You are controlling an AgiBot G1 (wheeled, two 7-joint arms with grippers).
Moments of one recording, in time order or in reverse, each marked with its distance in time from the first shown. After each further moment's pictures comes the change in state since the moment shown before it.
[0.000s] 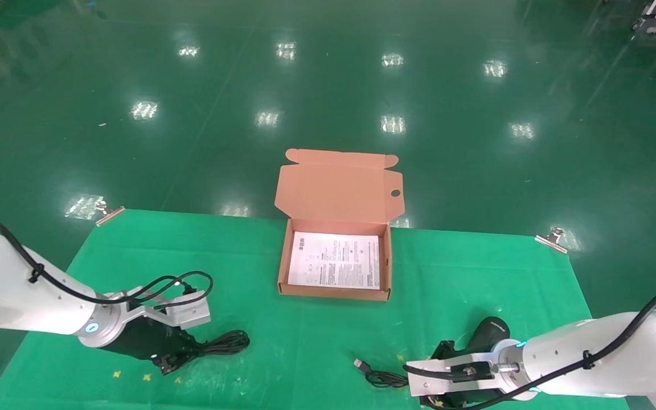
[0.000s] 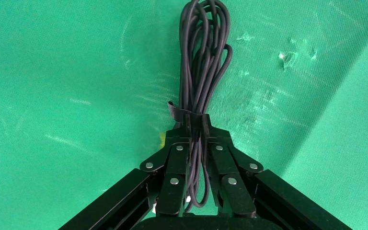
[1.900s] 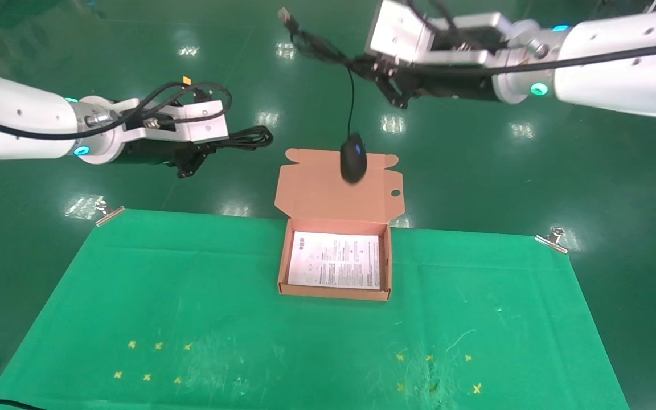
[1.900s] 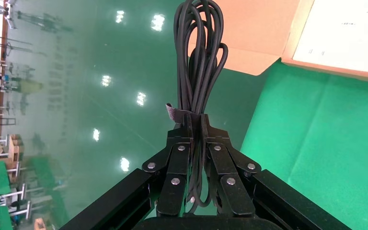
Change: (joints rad) left arm -0.242 -0.068 -0.034 -0.555 0.206 -0.110 -0.167; right arm 0.519 -0.116 0.240 -0.081 0.201 0.168 -0.003
